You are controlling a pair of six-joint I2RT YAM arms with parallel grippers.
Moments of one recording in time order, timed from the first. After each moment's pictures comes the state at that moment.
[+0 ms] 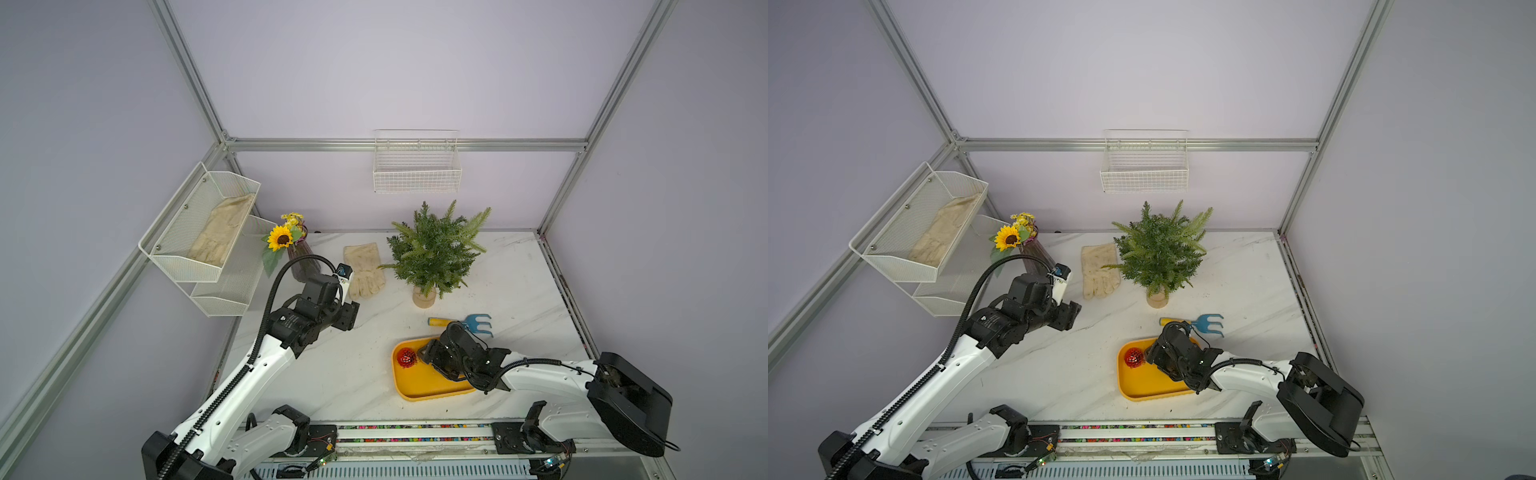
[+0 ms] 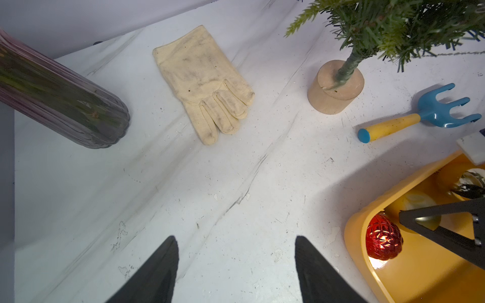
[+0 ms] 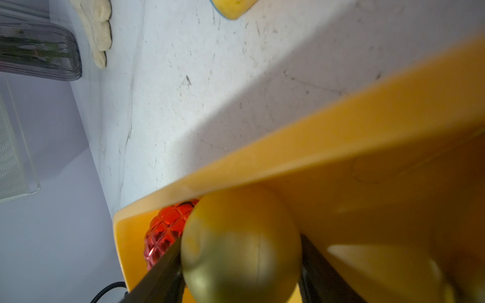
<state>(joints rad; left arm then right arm) -0.44 1.04 1.00 -0.74 -0.11 -0.02 0.87 1.34 0.49 0.02 -0.02 1.34</state>
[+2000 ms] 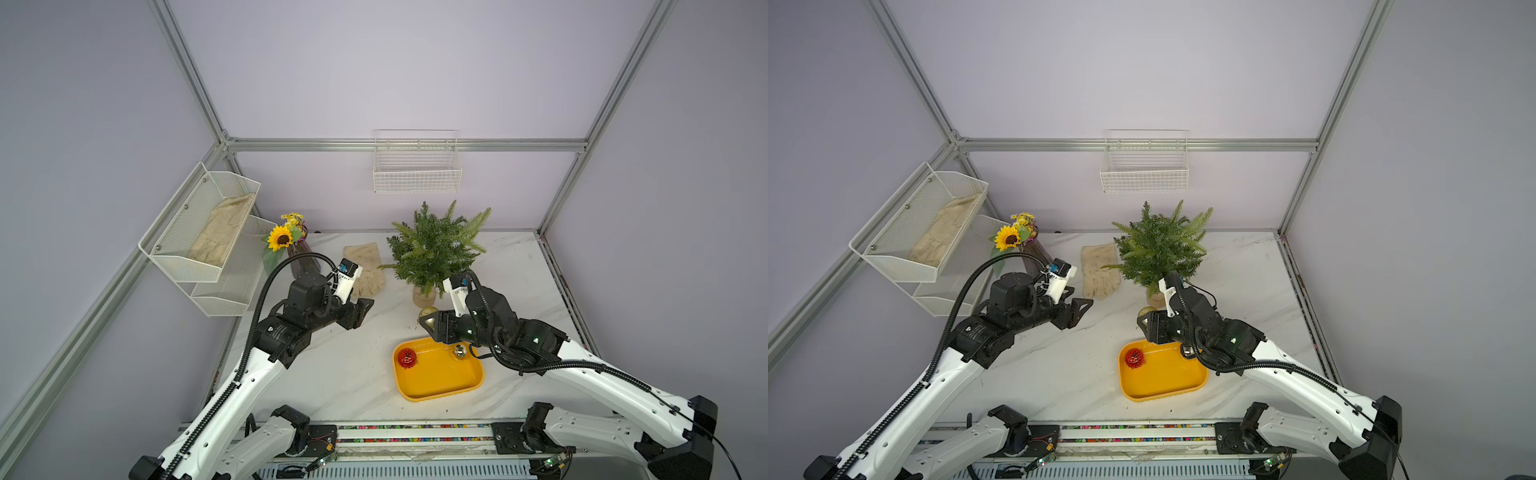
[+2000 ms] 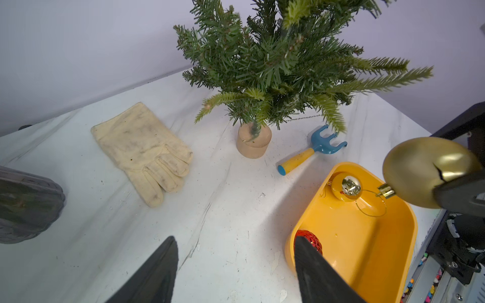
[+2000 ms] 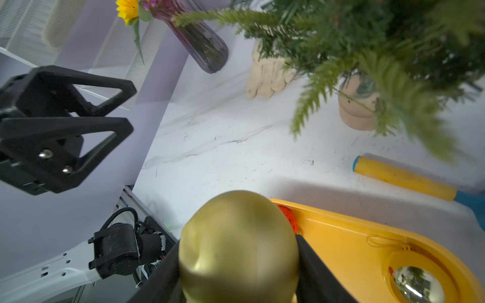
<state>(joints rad) -0.43 0.95 0.99 -0.57 0.21 0.03 0.86 1.07 1.04 -0.54 -0.02 0.65</state>
